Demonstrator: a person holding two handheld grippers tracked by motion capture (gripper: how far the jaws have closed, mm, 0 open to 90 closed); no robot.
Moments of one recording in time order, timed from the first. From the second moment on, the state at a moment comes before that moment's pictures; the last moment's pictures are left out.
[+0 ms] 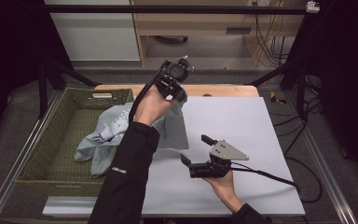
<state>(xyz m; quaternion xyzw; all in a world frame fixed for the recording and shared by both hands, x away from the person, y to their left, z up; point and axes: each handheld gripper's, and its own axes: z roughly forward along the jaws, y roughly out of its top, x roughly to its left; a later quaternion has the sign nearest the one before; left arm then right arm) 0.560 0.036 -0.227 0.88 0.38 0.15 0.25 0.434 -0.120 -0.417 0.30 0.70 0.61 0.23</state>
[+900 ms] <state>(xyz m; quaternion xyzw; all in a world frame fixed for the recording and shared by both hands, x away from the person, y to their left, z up) 0.558 0.040 -0.225 0.88 0.37 0.15 0.25 0.490 -0.059 -0.438 0.32 0.71 0.58 0.22</state>
